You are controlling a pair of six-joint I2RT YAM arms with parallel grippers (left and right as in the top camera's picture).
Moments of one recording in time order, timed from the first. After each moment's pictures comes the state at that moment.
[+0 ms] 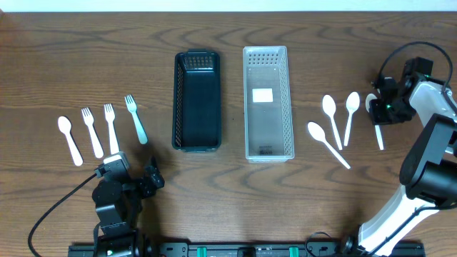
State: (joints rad) left arm 0.18 0.26 0.13 -0.42 0.10 -0.25; right arm -0.35 2.04 1.38 -0.78 -0.07 -0.40
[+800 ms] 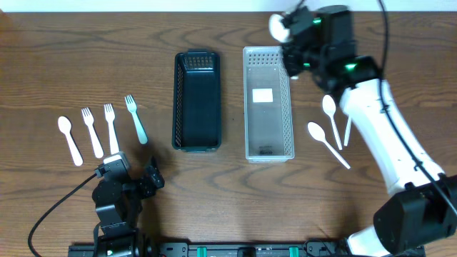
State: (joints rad) left arm 0.18 0.26 0.13 -0.42 0.10 -0.25; right arm 0.31 1.71 1.52 -0.47 -0.17 -0.12
